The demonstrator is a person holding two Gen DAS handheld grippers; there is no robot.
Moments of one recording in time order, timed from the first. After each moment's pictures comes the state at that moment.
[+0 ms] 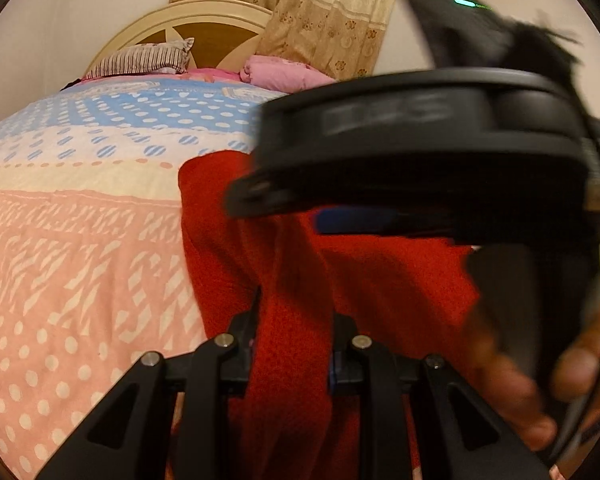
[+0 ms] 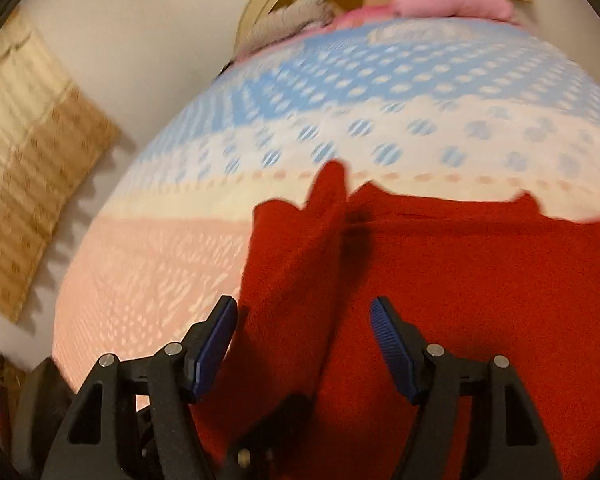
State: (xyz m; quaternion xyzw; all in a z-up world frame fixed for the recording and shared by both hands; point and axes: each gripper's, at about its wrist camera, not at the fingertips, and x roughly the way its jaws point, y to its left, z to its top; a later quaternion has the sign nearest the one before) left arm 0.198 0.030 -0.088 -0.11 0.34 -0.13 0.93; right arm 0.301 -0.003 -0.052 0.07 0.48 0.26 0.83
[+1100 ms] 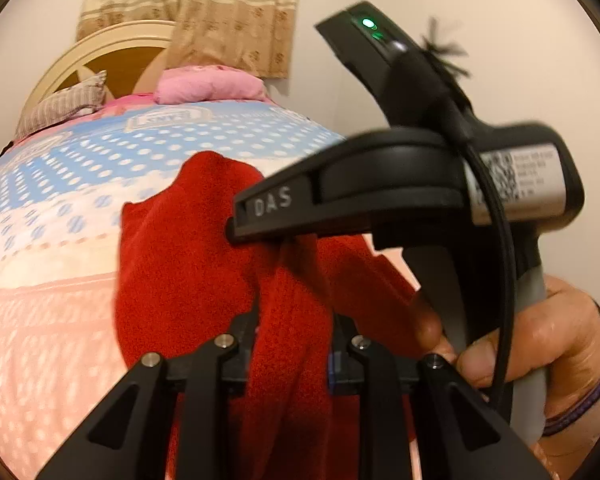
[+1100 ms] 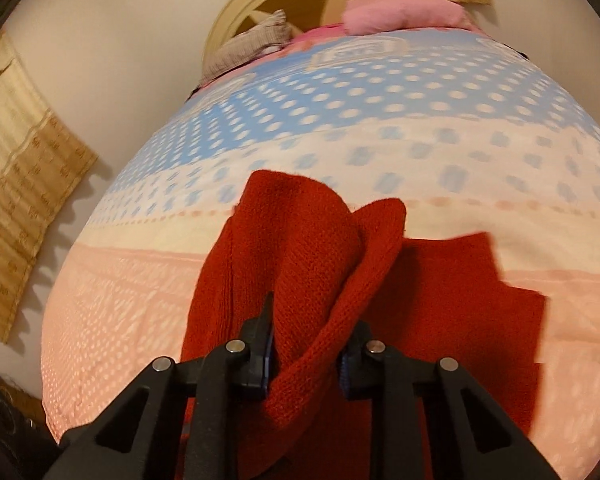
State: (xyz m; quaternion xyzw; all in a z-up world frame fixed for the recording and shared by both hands) left arm 0.223 -0.103 -0.039 0.00 0.34 -0.23 0.91; right arm 0.316 -0.141 -0.034 0.10 0.46 0.19 0.86
